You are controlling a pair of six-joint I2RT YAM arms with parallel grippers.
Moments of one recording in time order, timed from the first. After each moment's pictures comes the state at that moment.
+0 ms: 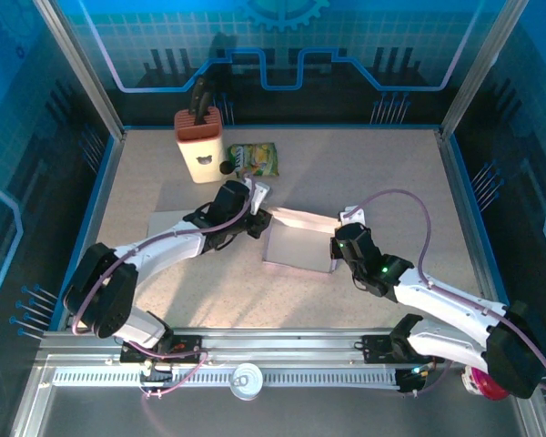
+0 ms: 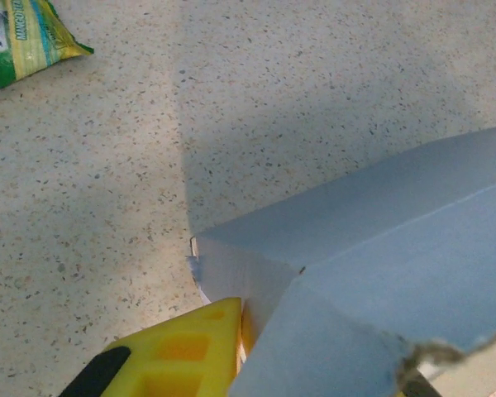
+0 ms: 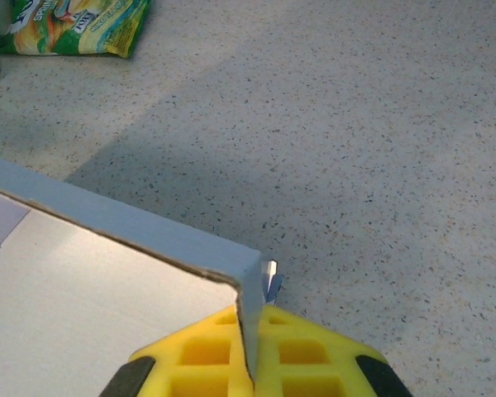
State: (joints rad) left arm -0.55 1.49 0.88 -0.09 0.13 -0.13; right arm 0.72 1.03 0.52 -0.14 0.52 0.36
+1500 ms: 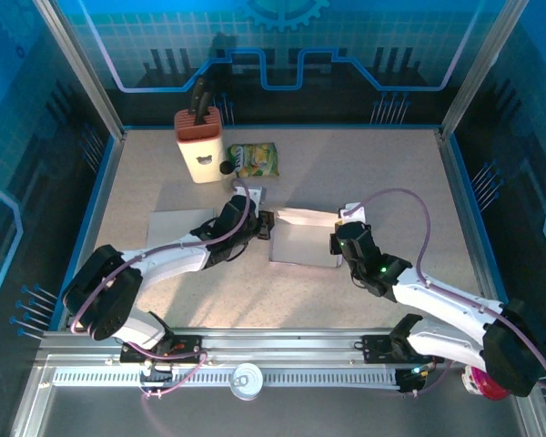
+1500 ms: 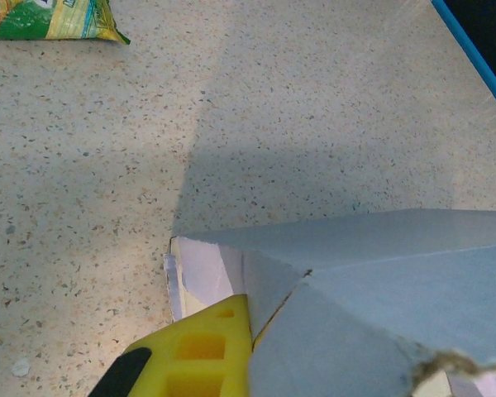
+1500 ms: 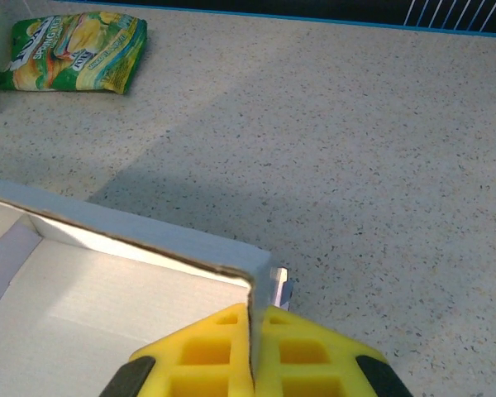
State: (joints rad) left arm -0.65 1.48 0.76 0.15 -0.04 -0.54; right arm 0.72 1.05 0.51 -0.04 0.55 0.32
